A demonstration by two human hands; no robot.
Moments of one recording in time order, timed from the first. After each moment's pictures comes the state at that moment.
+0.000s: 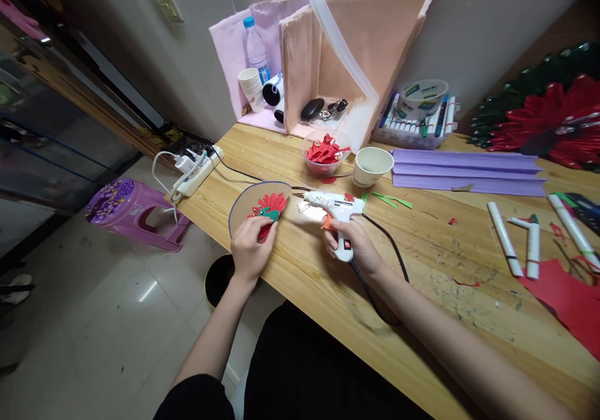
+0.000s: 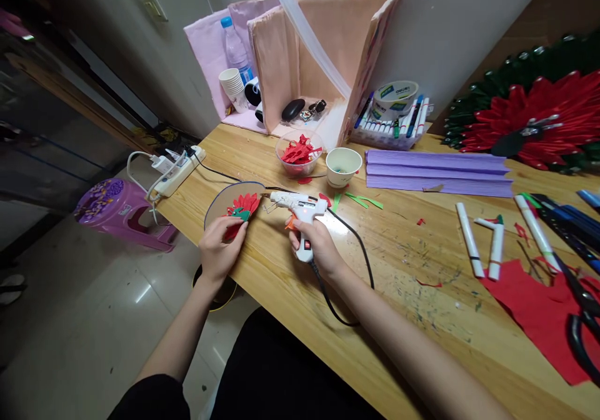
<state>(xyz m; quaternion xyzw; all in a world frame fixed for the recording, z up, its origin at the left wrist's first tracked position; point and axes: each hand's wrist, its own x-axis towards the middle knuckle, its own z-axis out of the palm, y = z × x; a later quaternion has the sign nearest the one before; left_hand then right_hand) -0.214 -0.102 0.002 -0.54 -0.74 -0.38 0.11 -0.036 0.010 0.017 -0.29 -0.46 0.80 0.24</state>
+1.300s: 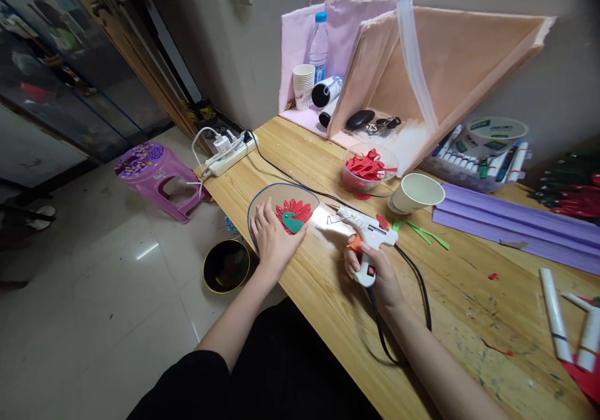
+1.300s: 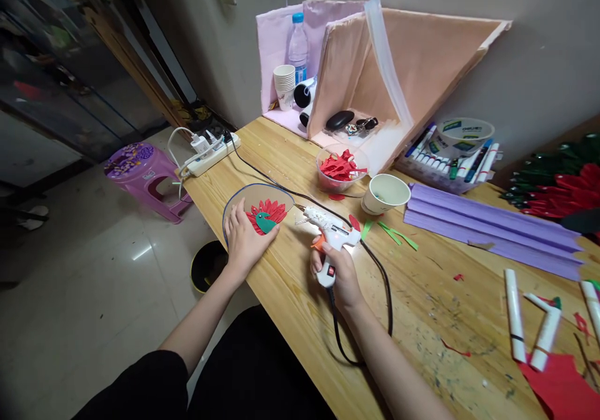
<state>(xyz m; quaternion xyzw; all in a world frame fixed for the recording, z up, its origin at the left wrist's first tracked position) -0.199 -0.087 -0.017 -0.31 -0.91 -0.26 0.07 -0.034 0.001 -0.002 -0.28 -0.44 0.82 0.24</state>
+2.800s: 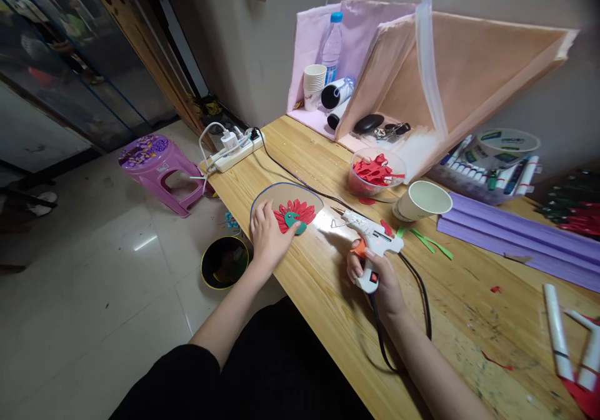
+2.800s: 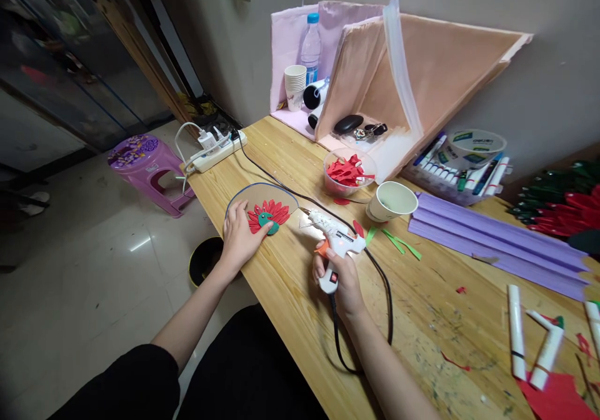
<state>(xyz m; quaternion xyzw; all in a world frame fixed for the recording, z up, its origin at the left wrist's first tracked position) -0.214 -0.097 -0.008 -0.30 -0.91 -0.28 -0.01 -0.033 0.001 -0.008 -0.26 -0.43 0.83 0.25</state>
